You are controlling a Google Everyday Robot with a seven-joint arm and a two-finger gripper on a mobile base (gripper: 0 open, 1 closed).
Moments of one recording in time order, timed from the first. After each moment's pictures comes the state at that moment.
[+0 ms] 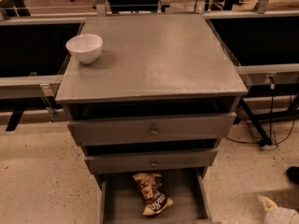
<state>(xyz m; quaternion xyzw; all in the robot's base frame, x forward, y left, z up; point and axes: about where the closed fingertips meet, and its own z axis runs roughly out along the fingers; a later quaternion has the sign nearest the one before) 0.324 -0.294 0.564 -0.32 0.89 0.15 0.29</state>
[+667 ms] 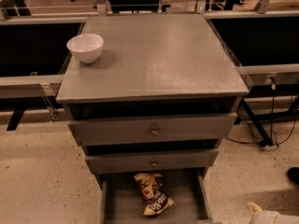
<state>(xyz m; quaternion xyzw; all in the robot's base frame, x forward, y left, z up) 0.317 -0.274 0.519 -0.32 0.89 0.18 0.26</state>
